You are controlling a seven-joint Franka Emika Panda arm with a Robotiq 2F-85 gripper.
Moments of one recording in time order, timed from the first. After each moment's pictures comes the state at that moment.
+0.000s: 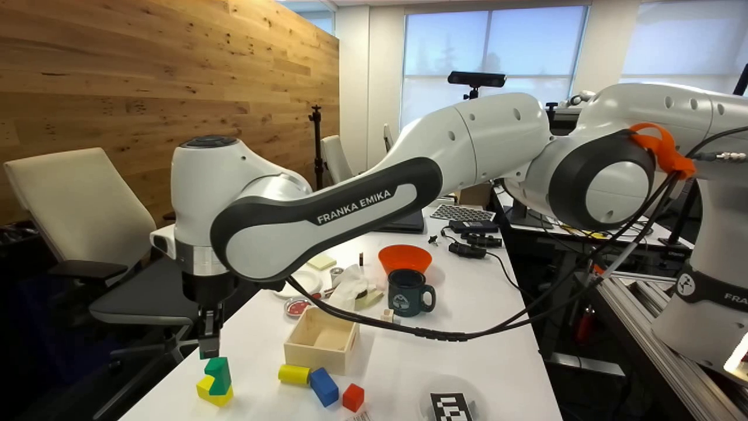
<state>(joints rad) 0.29 1.41 0.04 -0.45 -0.18 2.07 -0.28</state>
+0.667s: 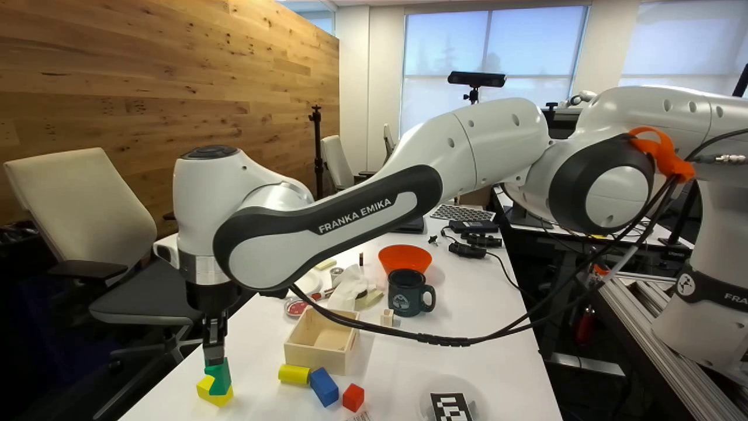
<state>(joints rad) 0.29 1.43 0.04 -0.46 -0.18 2.07 -0.28</state>
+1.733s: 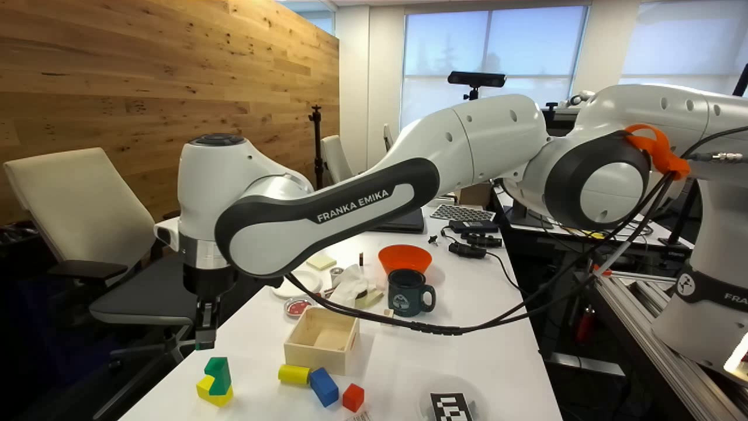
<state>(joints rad) 0.27 1.42 0.04 -0.45 -0.18 2.13 -0.27</state>
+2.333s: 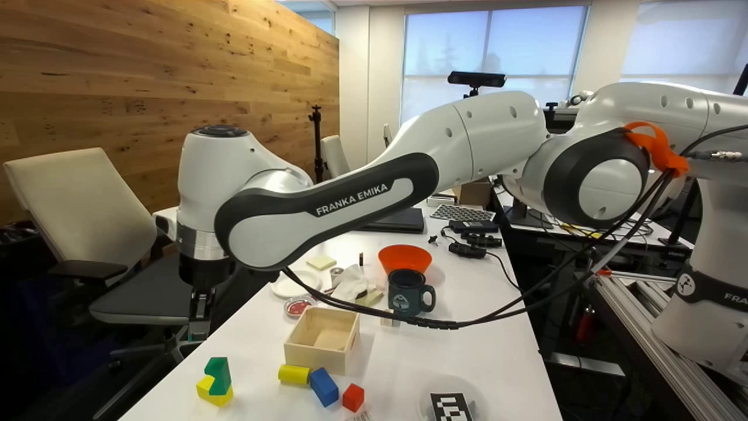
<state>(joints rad) 0.27 1.41 0.04 -0.45 -0.18 2.16 -0.26</state>
